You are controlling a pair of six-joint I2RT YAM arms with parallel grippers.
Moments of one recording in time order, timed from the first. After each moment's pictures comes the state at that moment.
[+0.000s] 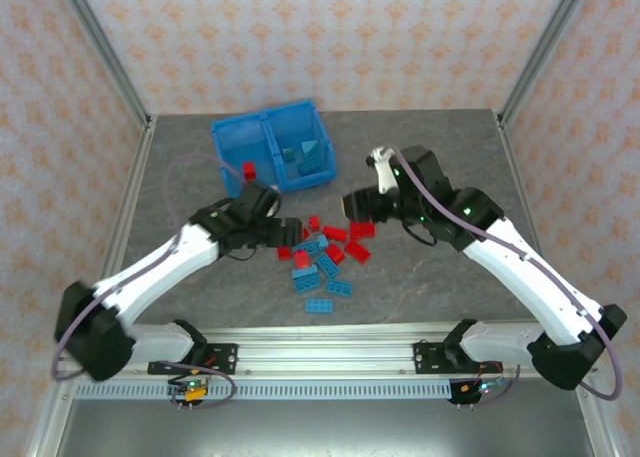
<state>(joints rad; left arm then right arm) -0.59 1.35 1.02 -0.71 -0.02 -0.60 0.71 1.17 1.34 -0.90 -0.10 0.33</state>
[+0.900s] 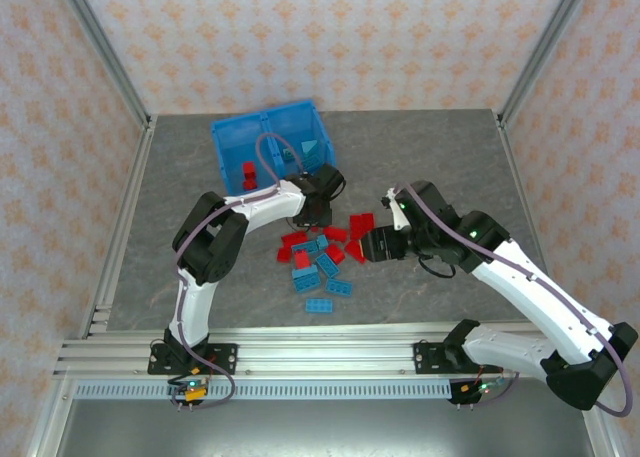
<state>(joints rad) -0.63 2.07 1.50 -0.70 -0.16 -0.67 0.71 1.04 1.14 -1.05 -0.12 0.46</state>
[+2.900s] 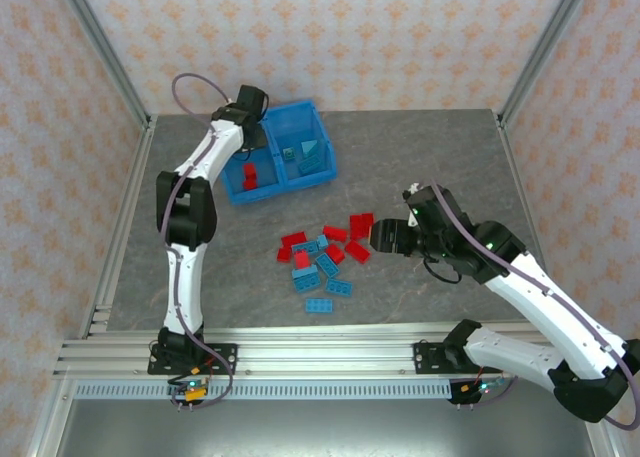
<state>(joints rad) -0.16 2.24 2.05 -0.85 -0.27 -0.47 0.71 0.95 1.11 -1.01 0.02 0.68</state>
